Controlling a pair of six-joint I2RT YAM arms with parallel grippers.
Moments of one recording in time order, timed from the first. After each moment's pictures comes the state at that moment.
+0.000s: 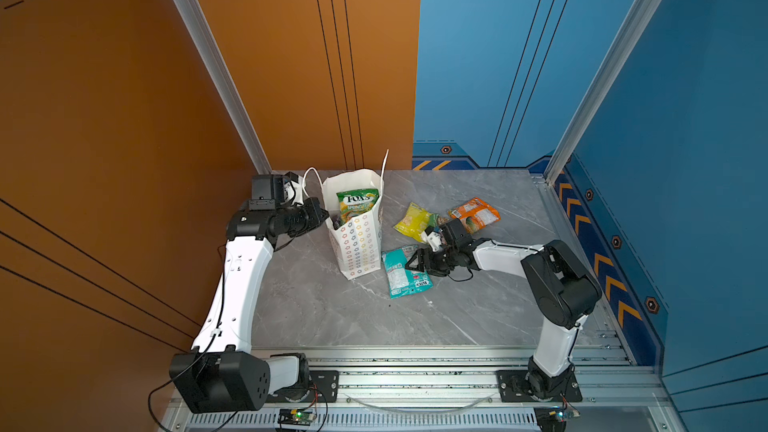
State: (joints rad) left arm 0.05 1.28 1.35 -0.86 0.48 -0.42; right arm 0.53 1.86 1.01 -0.10 -0.63 0.59
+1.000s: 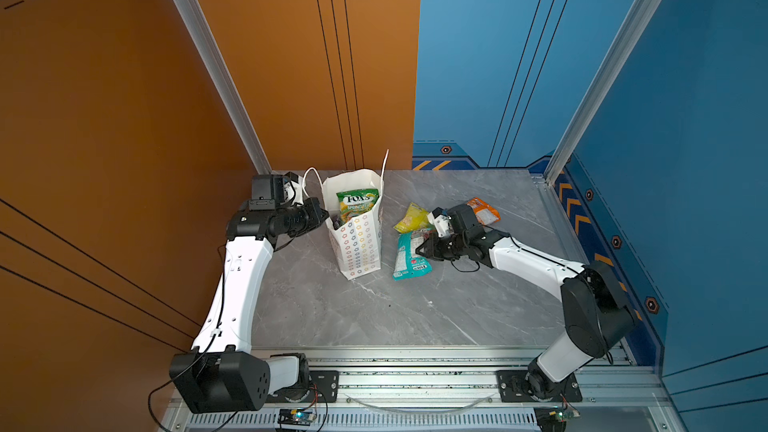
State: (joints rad) left arm 0.05 1.28 1.35 -0.86 0.48 -0.42; right arm 0.55 1.62 1.09 -0.26 -0.49 0.61
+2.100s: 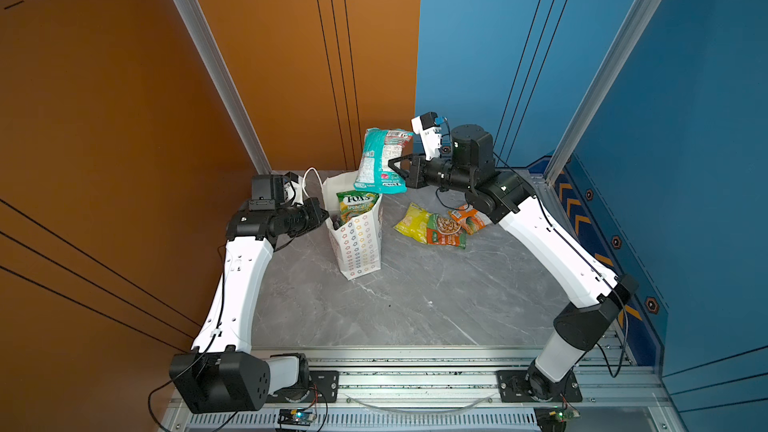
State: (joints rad) left arm 0.05 1.28 1.35 -0.86 0.48 -0.42; right arm 0.68 1.73 2.02 -0.50 -0.36 0.47
